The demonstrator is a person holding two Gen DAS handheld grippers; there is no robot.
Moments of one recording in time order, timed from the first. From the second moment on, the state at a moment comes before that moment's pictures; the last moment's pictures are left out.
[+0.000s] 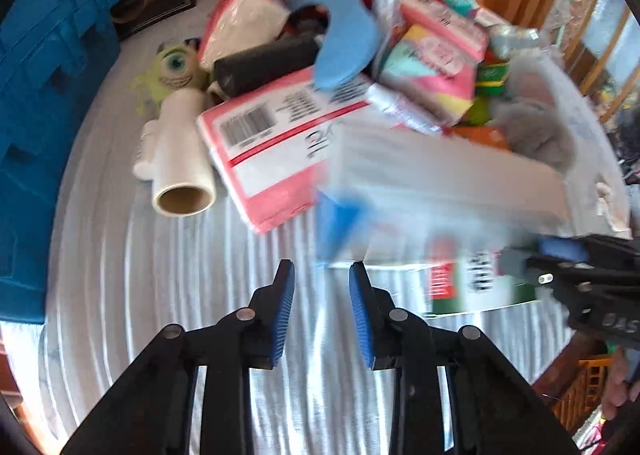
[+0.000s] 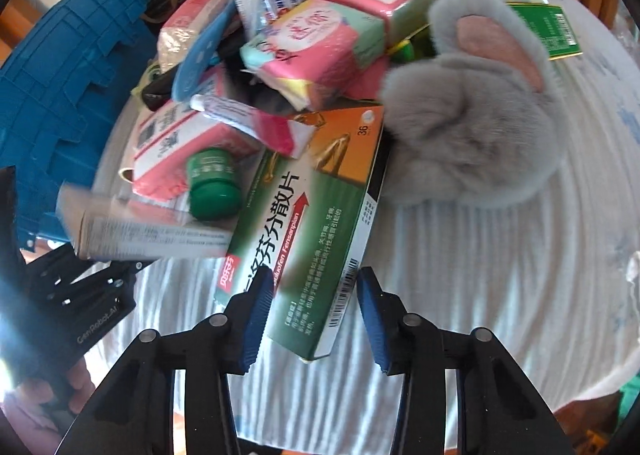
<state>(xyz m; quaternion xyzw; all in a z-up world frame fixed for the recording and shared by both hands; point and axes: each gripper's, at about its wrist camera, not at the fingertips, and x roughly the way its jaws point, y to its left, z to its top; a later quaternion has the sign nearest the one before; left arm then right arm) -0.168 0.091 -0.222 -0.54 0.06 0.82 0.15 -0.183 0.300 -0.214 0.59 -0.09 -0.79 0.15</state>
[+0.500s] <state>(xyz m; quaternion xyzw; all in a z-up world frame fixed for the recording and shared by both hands) -0.168 0.143 -0.223 -0.50 0.10 0.85 0.14 -0.154 0.306 -0.200 0.58 -0.09 -0.80 0.10</state>
